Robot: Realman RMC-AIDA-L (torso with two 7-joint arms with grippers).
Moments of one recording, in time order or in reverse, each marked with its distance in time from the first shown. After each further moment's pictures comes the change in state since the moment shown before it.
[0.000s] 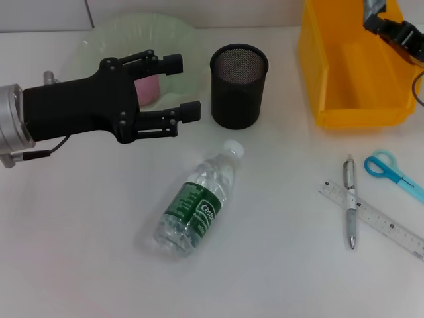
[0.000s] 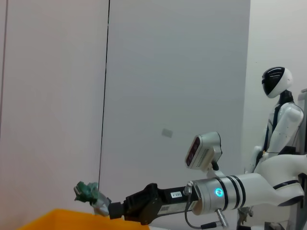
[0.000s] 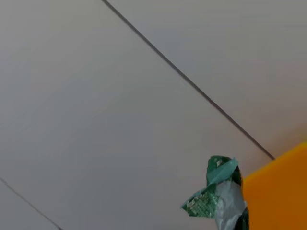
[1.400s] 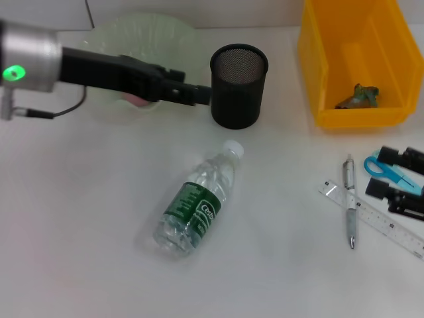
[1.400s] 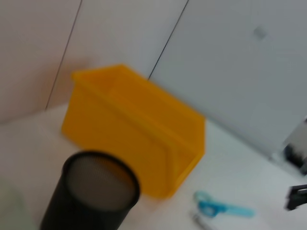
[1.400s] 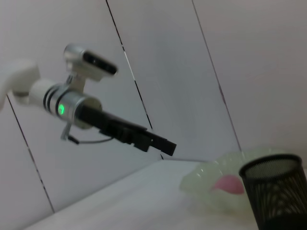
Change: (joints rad) left arm -0.150 0.001 0.121 0.357 0.405 -0.133 -0.933; right arm -0.316 -0.006 0.035 -0.163 -0.310 -0.673 -0.573
